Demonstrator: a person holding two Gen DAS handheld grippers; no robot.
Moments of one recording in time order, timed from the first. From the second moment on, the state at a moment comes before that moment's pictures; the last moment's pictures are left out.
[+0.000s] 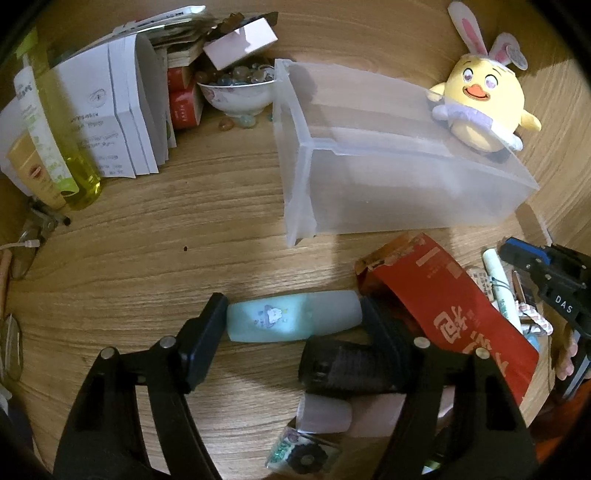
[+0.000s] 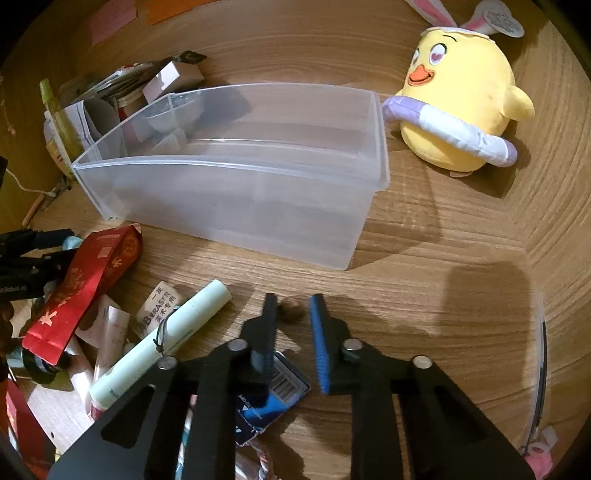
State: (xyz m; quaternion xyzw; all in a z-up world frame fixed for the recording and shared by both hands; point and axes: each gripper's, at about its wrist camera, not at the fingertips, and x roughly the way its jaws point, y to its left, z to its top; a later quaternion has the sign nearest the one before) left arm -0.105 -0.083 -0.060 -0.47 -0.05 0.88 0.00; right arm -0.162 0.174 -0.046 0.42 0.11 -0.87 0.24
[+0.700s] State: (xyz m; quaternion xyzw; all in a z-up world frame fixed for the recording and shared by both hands) left arm -0.082 -0.077 0.023 -0.35 -0.07 0.93 -0.01; right arm -0.136 0.182 0.011 0.35 0.08 -0.90 0.26
